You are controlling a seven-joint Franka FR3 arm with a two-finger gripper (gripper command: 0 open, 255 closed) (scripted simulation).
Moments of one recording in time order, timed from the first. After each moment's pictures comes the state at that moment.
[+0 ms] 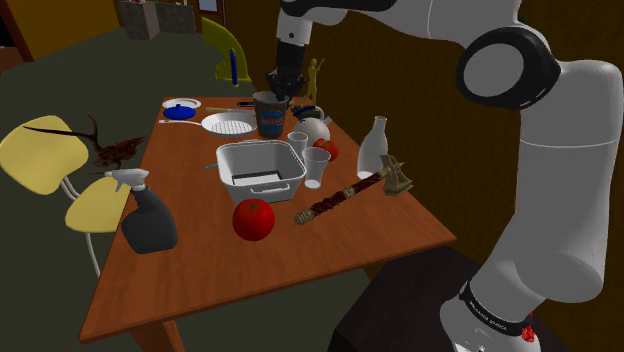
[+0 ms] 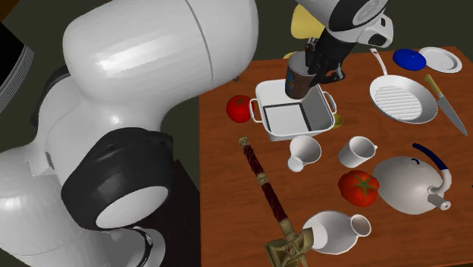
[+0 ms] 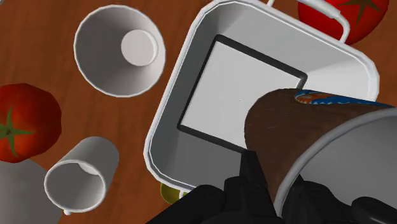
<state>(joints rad) 0.07 0.40 -0.08 -1.21 0.16 1.63 0.10</state>
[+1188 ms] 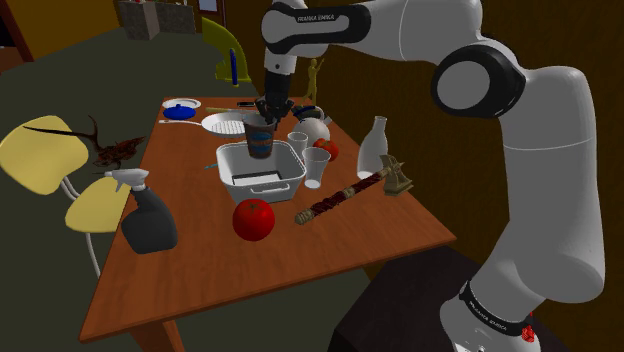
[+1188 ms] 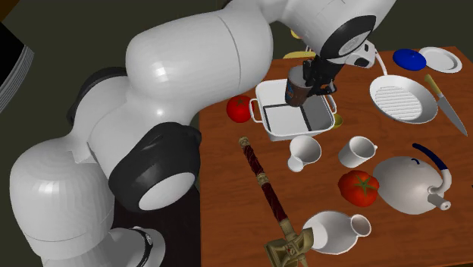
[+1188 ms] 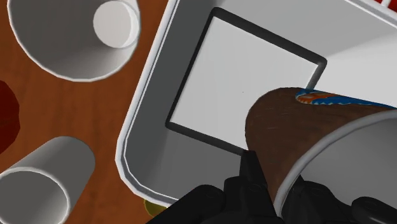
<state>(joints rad) 0.08 0.52 -0.07 -1.23 0.17 1.77 0.10</state>
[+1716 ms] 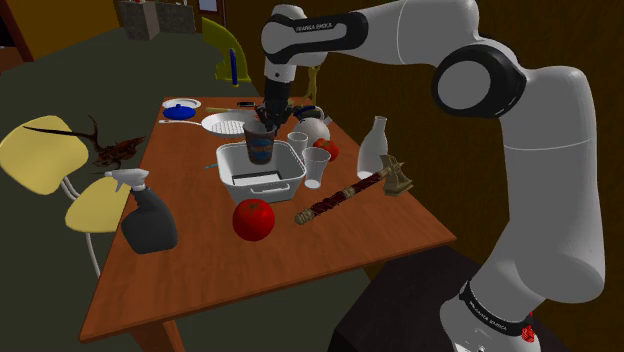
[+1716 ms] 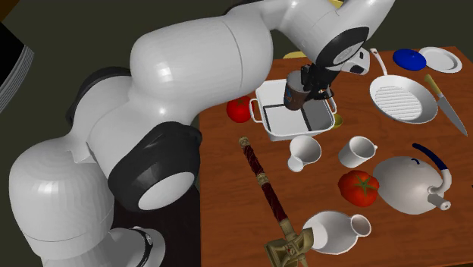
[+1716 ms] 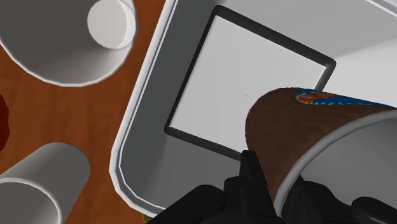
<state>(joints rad) 0.09 0.52 -0.07 -1.29 0.17 1.82 0.10</state>
